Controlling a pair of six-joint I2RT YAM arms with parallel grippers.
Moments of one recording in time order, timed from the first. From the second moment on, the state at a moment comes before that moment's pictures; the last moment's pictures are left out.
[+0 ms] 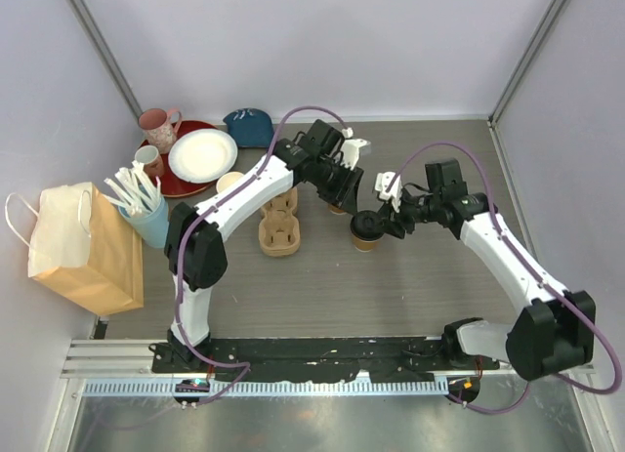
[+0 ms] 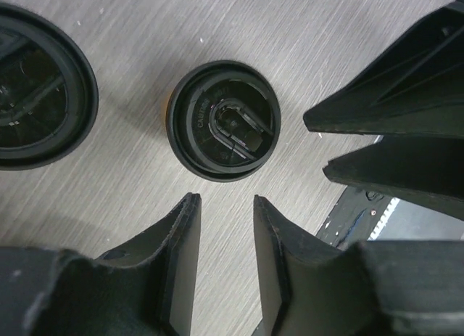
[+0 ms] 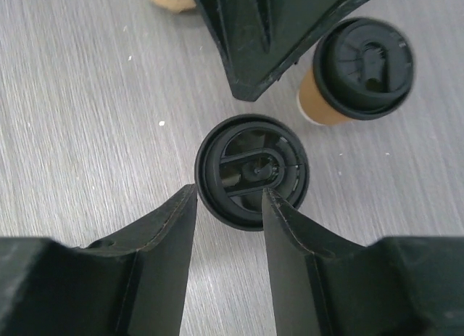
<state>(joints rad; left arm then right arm) -0.71 1.99 1.91 -0.84 0.47 -0.11 0.24 1.20 0.97 -0.56 -0.76 -0.80</state>
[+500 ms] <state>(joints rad) -0.70 1.99 1.80 -0.76 0.52 -0.14 0.35 1.30 0.98 -0.65 -0.66 -1.05</state>
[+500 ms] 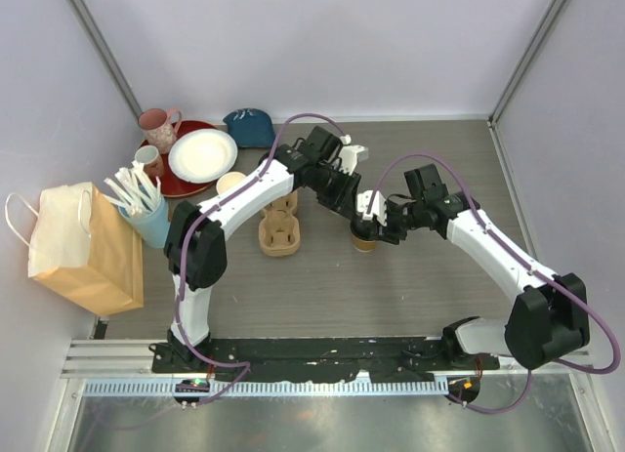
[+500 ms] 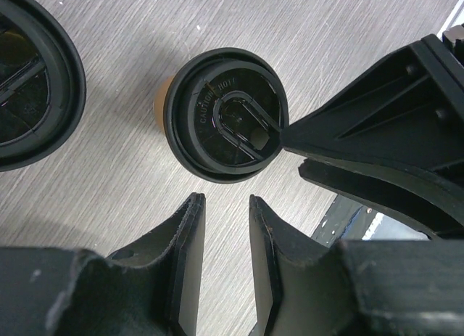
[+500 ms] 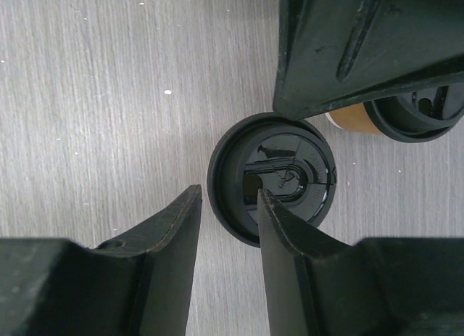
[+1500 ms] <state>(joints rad) -0.70 2.08 1.80 -0.73 0.55 -0.18 0.39 1.34 0.91 -0.50 -0.58 -1.08</state>
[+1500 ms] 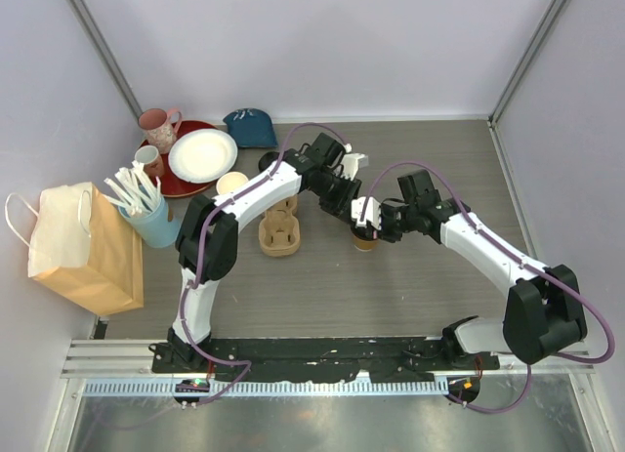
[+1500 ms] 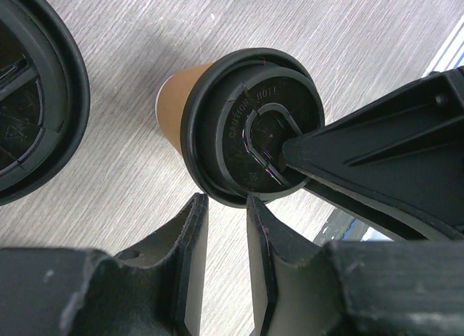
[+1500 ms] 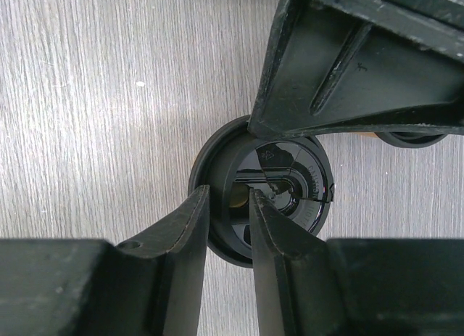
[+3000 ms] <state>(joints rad) -0.69 2.09 1.85 -0.75 0.59 -0.16 0.43 1.32 0.89 -0.43 -0.44 -0.96</state>
